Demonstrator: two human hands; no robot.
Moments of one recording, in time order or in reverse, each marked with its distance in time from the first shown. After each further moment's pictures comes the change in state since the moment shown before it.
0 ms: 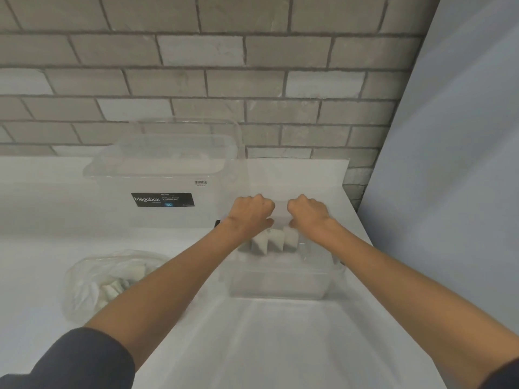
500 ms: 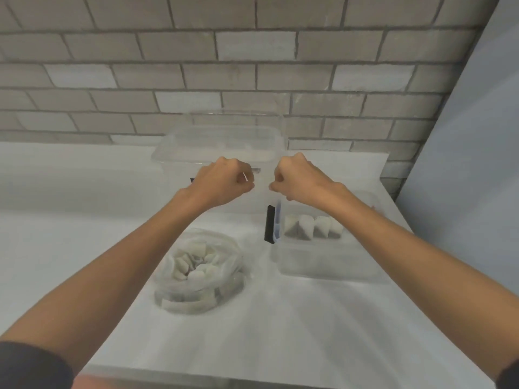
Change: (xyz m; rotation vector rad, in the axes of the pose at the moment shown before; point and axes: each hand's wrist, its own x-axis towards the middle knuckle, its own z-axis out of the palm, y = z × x) left_hand -0.110 -0.135 -0.068 -0.385 0.113 -0.174; right_hand -0.033 -0.124 -0.090 0.384 0.177 -0.159
